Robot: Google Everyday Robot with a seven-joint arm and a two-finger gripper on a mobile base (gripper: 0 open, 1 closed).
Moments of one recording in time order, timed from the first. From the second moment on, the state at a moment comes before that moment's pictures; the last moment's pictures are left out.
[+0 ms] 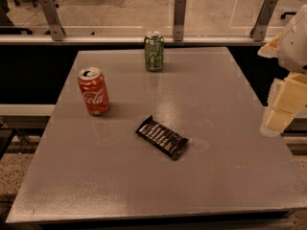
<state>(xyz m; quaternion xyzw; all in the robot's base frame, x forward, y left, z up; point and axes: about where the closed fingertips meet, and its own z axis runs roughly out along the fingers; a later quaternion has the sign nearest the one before) 0.438 -0.217 0.977 -0.60 0.78 -0.03 0.16</state>
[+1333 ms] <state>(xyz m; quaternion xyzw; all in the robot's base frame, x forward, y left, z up) 0.526 -0.189 0.955 -0.57 0.79 0.01 0.21</state>
